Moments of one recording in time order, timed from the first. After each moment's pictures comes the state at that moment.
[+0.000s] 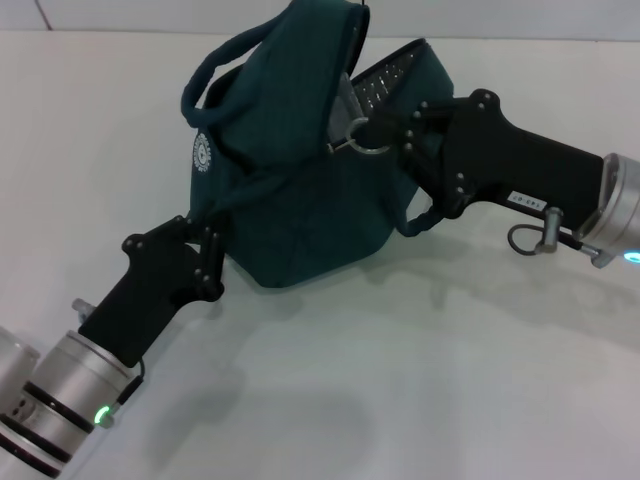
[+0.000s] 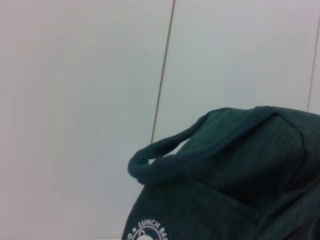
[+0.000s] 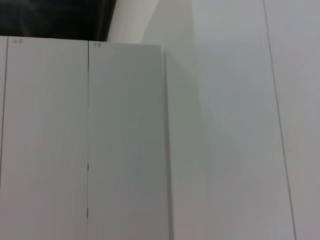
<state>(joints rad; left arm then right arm) -0.37 -2.11 0.54 -0.22 1.33 1.50 -0.30 0.49 2.02 -1.66 -0.59 -0.74 -1.40 0.89</state>
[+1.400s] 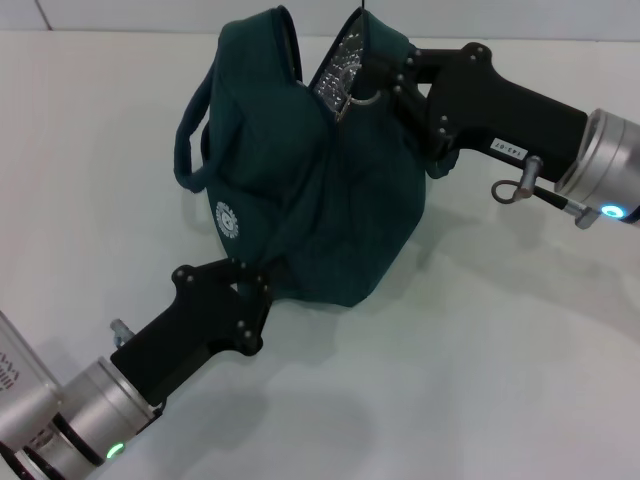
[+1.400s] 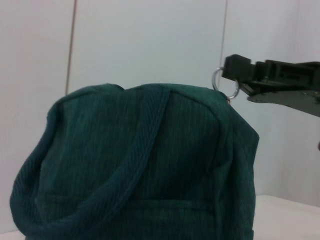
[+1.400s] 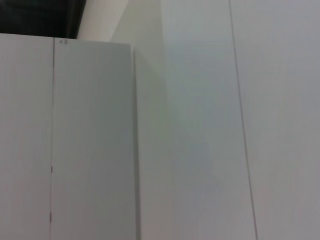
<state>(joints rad) -0.38 -2.11 0.72 -0.18 1.38 1.54 -0.31 0.54 2.03 -1.68 -0.59 -0.65 -1.27 0.90</state>
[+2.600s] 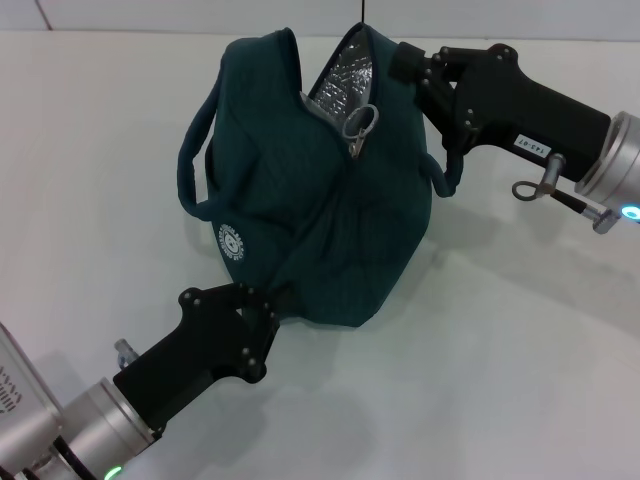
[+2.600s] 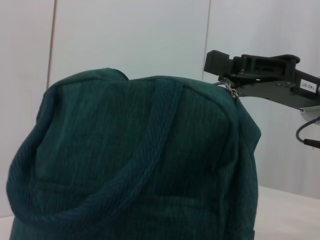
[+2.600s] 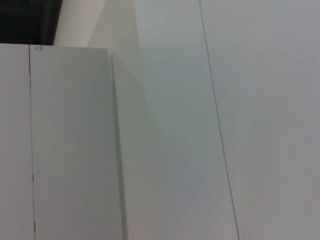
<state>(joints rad) -0.36 -2.10 0.79 -0.18 1.38 1.55 -0.30 0.51 2.02 -1.65 -0.58 -0.65 -1.28 0.93</state>
